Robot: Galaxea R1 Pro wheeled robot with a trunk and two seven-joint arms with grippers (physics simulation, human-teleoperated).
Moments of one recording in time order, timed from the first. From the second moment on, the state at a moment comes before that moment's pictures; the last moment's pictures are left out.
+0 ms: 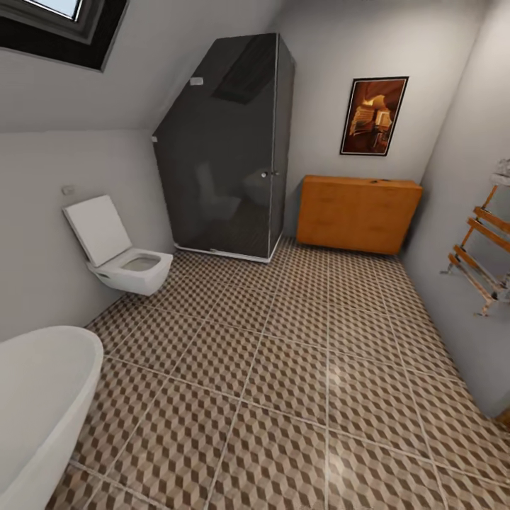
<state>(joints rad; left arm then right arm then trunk) -0.38 0.05 -1.35 -0.08 1.51 -0.10 0.23 -0.28 0.06 0.44 0.05 -0.43 -0.17 -0.24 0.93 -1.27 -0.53</state>
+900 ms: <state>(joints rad) -0.38 0.05 -1.35 -0.09 1.50 -0.10 0.23 -0.28 0.06 0.44 0.05 -0.43 -0.17 -0.24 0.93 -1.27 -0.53</state>
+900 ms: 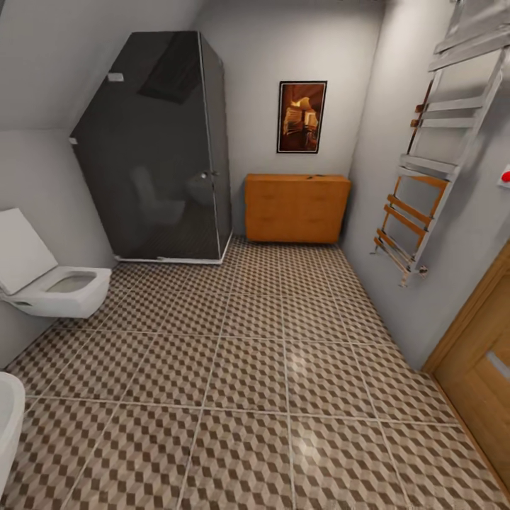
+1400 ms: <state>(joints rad) -0.38 0.04 -1.35 -0.09 1.50 -0.10 0.23 -0.28 0.06 0.44 0.05 -0.43 -0.17 -0.24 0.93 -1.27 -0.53</state>
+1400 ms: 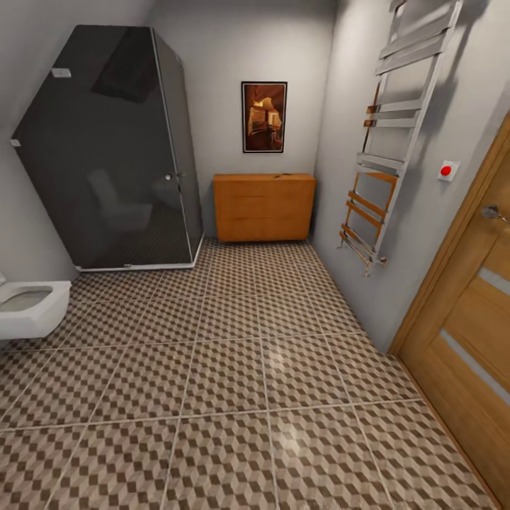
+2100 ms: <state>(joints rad) -0.38 0.05 -1.35 -0.09 1.50 -0.10 0.23 -0.28 0.05 0.44 0.05 -0.43 -0.18 -0.24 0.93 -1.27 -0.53</state>
